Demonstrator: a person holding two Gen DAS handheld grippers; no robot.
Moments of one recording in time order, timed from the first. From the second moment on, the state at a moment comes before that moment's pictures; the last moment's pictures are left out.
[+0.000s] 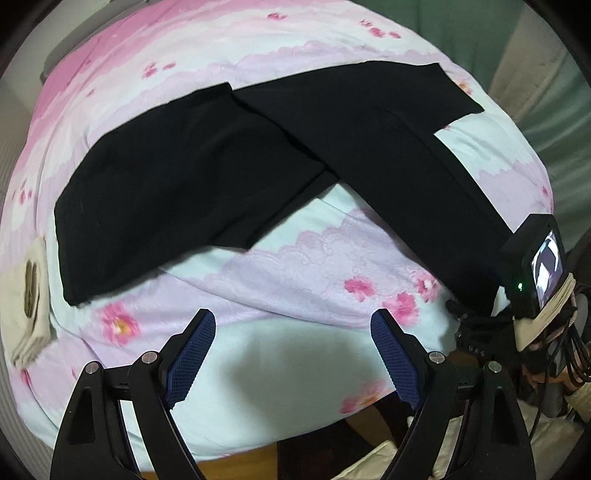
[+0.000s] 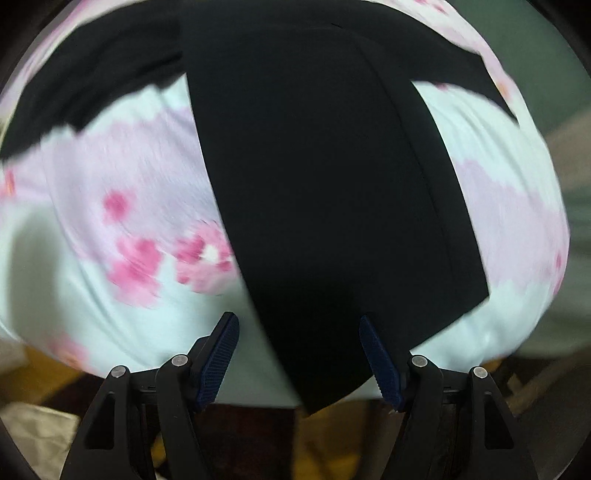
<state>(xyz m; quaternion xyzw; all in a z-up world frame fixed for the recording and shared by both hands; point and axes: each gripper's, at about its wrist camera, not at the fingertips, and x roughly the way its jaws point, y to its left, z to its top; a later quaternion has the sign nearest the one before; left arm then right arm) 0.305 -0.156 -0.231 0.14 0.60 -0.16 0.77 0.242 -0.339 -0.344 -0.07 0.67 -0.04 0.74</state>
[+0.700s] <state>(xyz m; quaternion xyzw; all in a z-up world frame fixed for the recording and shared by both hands) 0.406 -0.267 -0.190 0.19 0.54 -0.20 0.80 0.348 -0.518 -0.152 -0.02 0.50 -0.06 0.86</state>
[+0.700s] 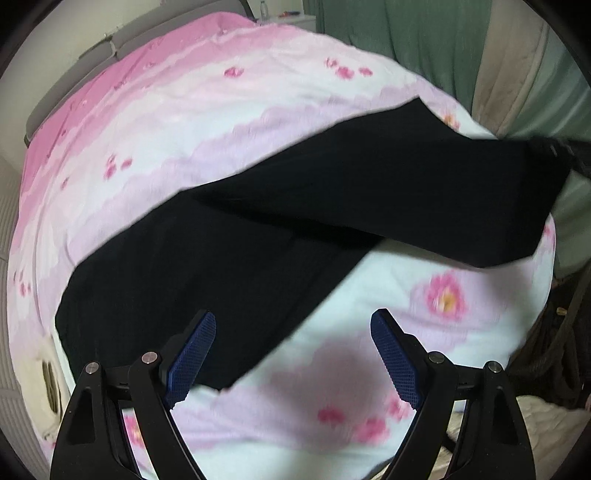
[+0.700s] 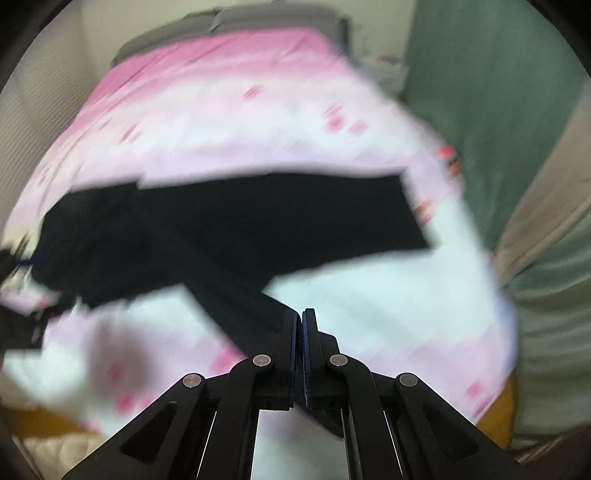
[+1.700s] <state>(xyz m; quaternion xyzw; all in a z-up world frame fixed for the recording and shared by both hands) 0.475 -0.312 -0.165 0.11 0.52 -0.09 0.84 0.579 -0.581 -0.188 -0.16 0.47 -0.19 0.85</state>
